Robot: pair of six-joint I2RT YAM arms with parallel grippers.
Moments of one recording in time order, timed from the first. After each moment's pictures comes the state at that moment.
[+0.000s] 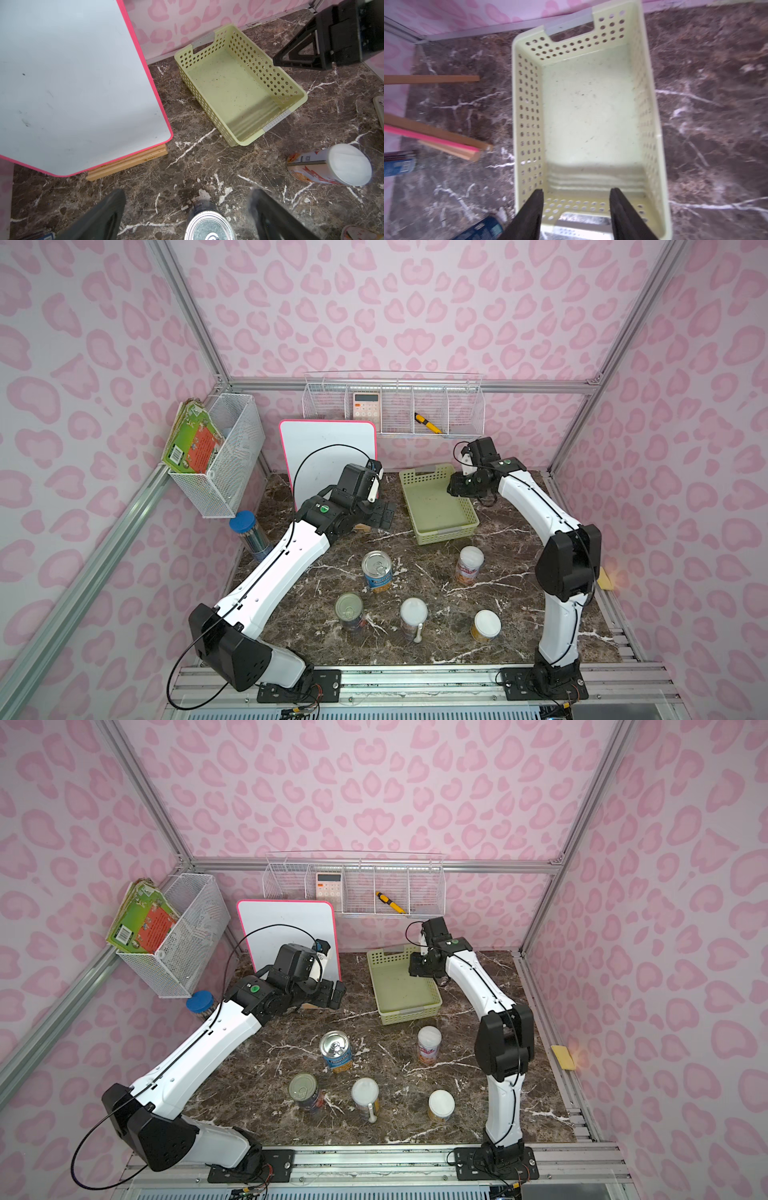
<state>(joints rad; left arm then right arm) -0.52 1.45 1.52 -0.78 -0.14 -0.05 0.37 1.96 1.84 -0.79 -0.17 0.37</state>
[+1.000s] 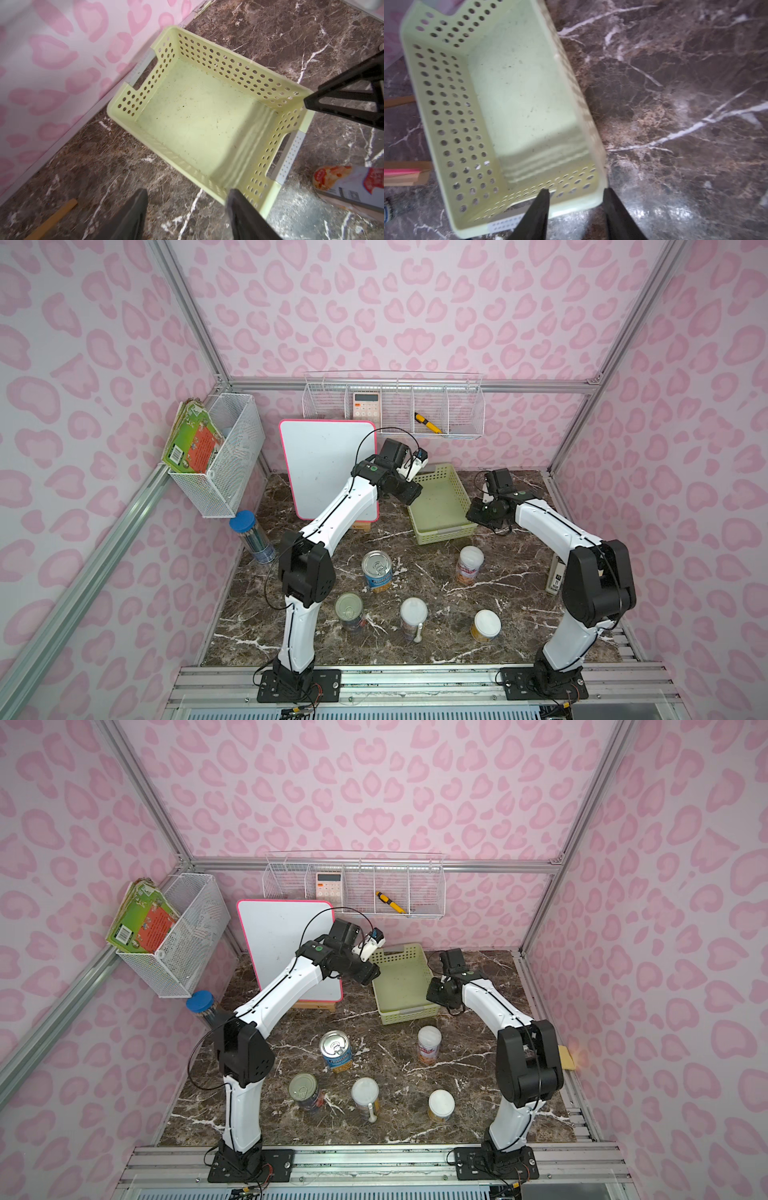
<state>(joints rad) -0.50 2.17 2.15 -0.81 0.12 0.29 0.26 1.78 1.32 -0.57 -0.10 0.54</state>
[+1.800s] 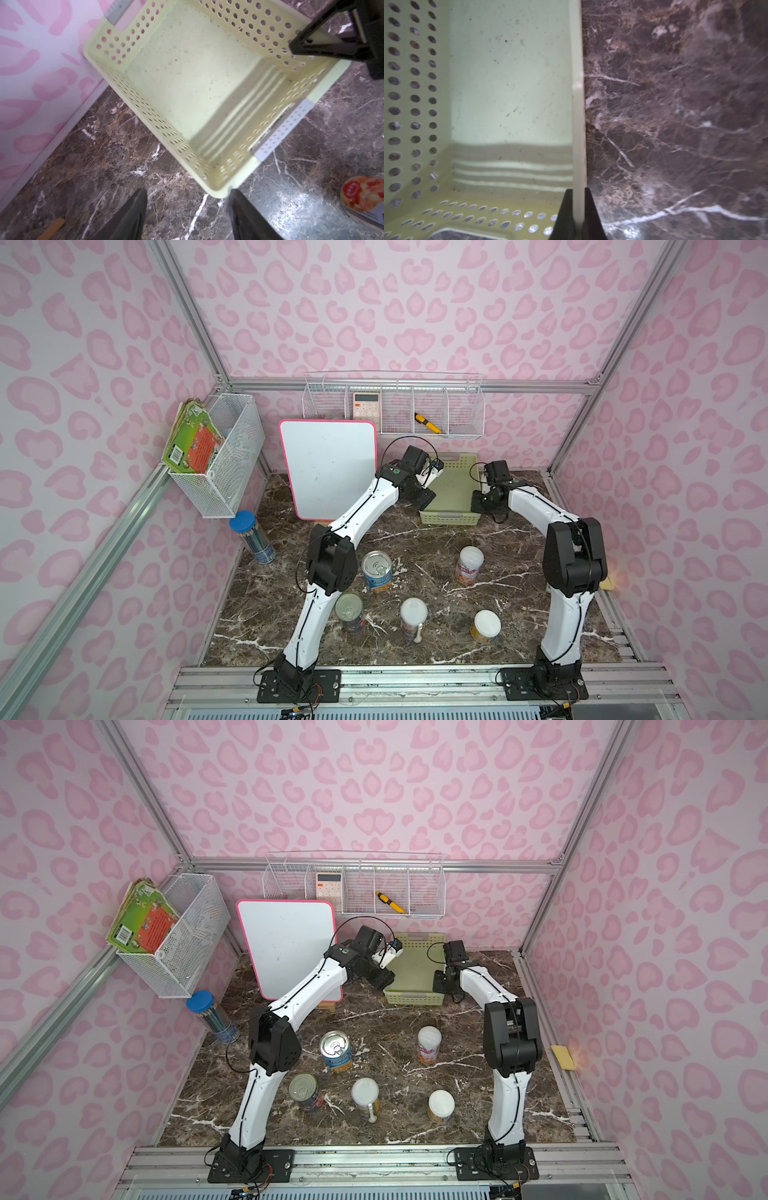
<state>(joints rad) -0.55 2.31 2.30 -0.88 0.02 0.32 0.21 2.05 1.65 -0.64 -0.01 0.18</state>
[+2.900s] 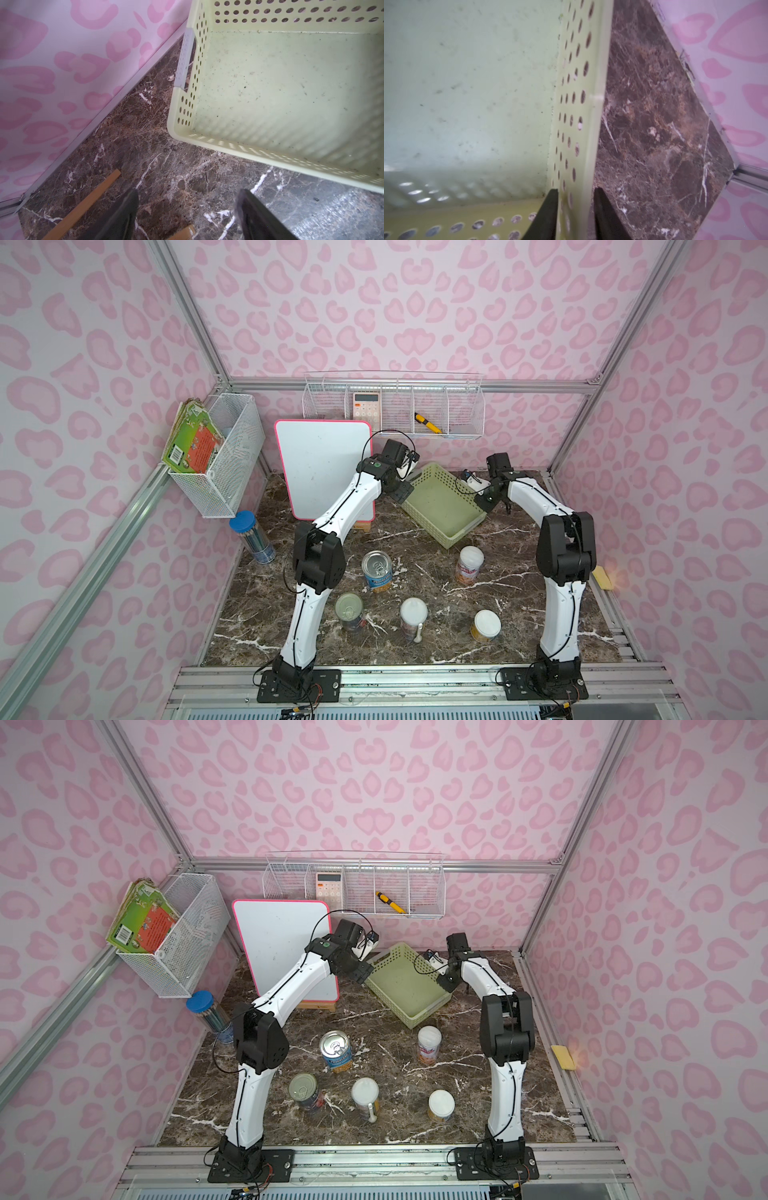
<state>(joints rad) -0.45 2.26 2.24 -0.88 -0.11 0.35 0.16 2.17 1.79 -0.67 0.04 -0.72</state>
